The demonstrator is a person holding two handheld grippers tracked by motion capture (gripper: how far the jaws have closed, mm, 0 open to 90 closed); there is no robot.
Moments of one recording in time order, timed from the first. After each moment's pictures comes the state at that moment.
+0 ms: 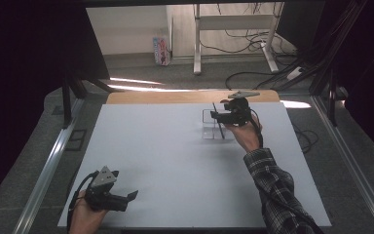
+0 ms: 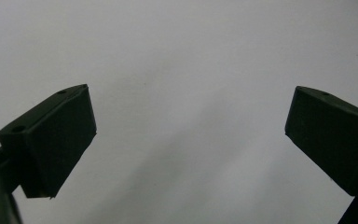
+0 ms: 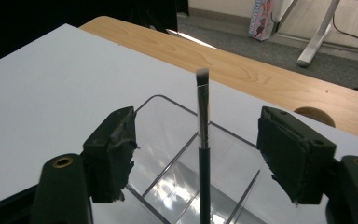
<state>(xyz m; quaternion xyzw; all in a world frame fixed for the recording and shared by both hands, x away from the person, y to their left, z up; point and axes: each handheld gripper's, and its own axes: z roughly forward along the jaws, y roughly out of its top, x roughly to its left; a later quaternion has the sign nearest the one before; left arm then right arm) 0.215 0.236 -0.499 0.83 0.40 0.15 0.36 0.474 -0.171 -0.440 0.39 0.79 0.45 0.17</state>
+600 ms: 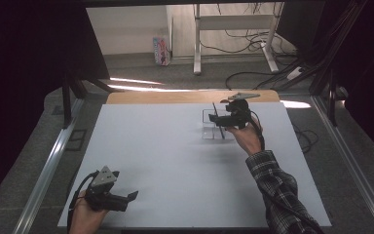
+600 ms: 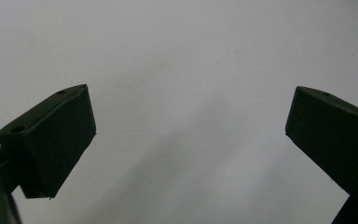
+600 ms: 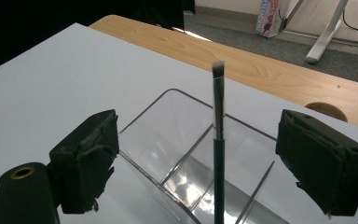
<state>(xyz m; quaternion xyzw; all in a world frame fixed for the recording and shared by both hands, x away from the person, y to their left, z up) 0.216 0.236 -0.500 0.83 0.41 0.14 0.36 0.466 -0.171 -0.439 0.38 0.79 0.45 0.16</state>
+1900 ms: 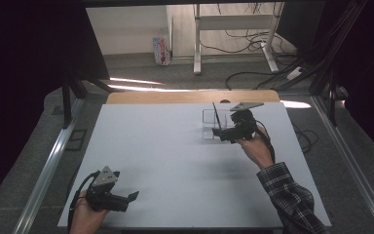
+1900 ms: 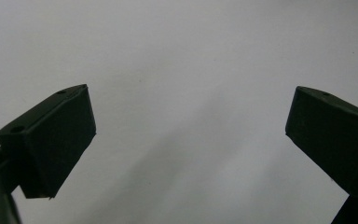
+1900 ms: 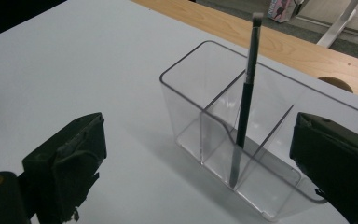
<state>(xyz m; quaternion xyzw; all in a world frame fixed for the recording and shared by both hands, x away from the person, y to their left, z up) 0.216 0.235 -0.500 0.83 0.40 0.14 0.36 0.422 -0.180 -0.431 0.36 0.82 0.41 0.15</state>
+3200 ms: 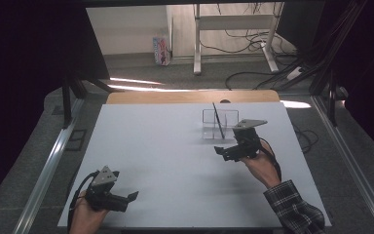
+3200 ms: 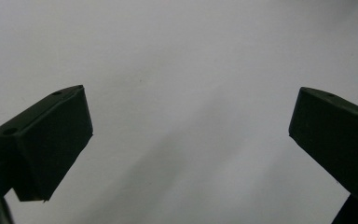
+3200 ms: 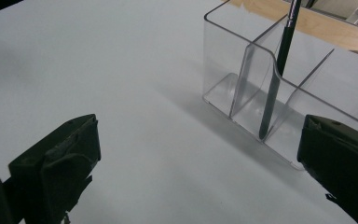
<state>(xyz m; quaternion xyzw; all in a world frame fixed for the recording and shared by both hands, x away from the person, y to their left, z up) 0.217 0.236 -0.501 0.83 0.41 0.14 0.36 0.375 -0.190 -0.449 0.34 0.84 0.40 0.14</state>
